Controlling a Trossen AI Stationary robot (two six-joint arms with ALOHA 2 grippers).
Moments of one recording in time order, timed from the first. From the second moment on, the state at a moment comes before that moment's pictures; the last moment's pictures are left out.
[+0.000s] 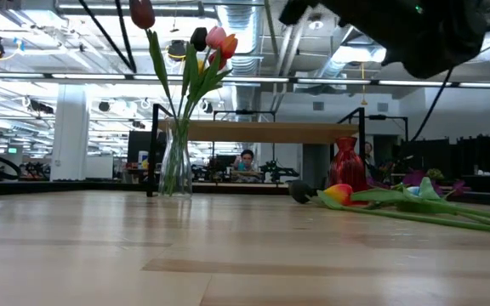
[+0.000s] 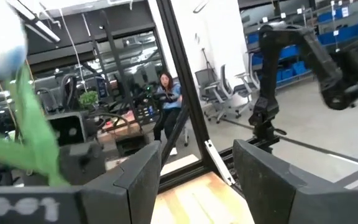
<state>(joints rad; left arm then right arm) -0.51 1.35 0.62 0.95 -0.16 0.31 0.22 1.81 0.73 1.55 -0.06 -0.19</state>
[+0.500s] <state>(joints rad) -0.42 1.38 0.63 0.99 -0.28 0.23 0.28 1.85 0.83 1.45 -0.11 -0.24</state>
